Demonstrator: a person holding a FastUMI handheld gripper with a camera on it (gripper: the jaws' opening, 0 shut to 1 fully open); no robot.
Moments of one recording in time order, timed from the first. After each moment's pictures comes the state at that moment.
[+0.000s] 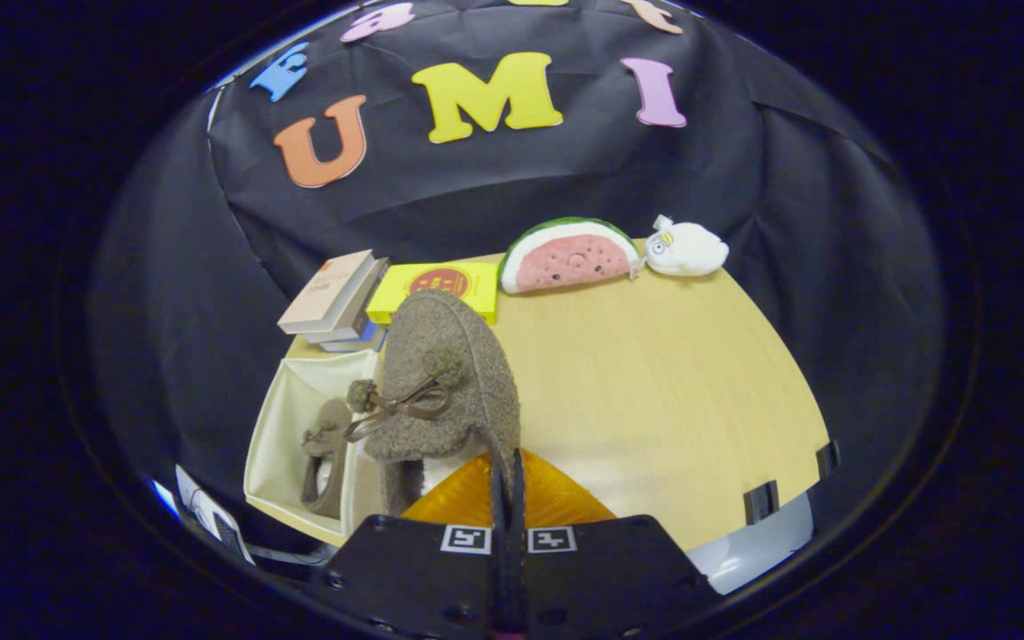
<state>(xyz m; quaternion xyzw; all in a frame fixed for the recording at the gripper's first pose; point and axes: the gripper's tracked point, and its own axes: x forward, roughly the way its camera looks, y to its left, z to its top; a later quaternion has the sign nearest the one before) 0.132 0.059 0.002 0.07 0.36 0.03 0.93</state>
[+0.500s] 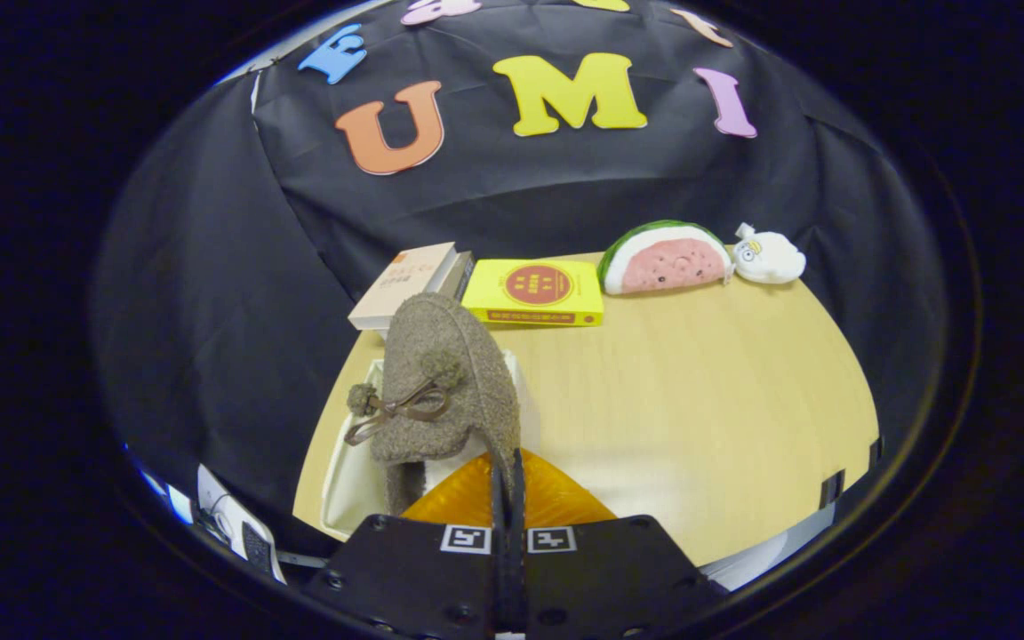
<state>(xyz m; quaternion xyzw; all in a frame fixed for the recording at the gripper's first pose) 0.141 0.209 -0.002 0.08 0.36 0.10 0.93</state>
